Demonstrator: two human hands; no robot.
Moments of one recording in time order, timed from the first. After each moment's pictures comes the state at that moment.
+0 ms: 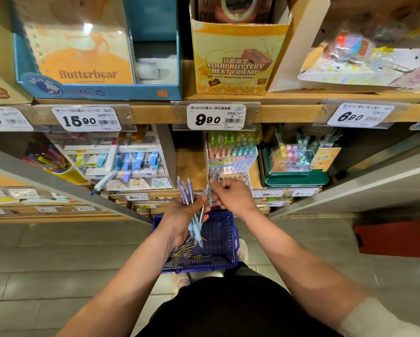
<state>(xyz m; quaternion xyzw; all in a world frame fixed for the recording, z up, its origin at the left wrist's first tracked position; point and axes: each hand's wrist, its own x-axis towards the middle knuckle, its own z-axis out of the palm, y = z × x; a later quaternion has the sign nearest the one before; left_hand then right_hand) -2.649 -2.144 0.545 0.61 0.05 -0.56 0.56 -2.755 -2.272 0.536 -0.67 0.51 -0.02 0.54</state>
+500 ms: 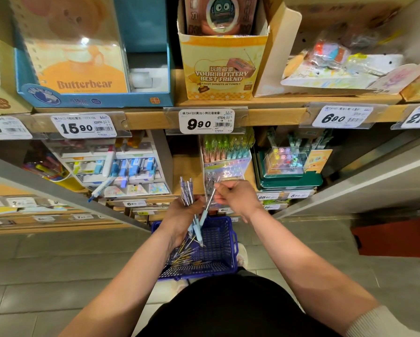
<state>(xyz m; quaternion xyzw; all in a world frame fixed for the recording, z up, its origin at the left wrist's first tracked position) -2.655 -2.153 0.551 0.67 -0.04 -0.52 0.52 -2.769 -2.280 0.551 -0.54 0.50 -0.11 0.67</state>
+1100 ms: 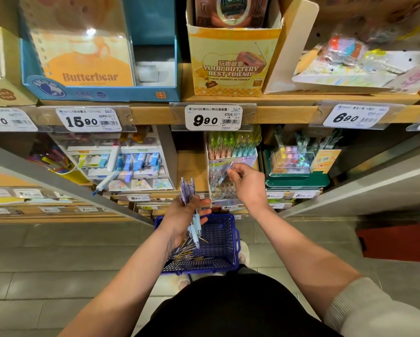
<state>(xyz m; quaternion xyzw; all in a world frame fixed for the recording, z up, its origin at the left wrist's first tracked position) -2.652 -2.144 0.554 0.63 0.01 -0.56 0.54 -2.767 -2.310 0.526 -0.75 0.47 -0.20 0.41</state>
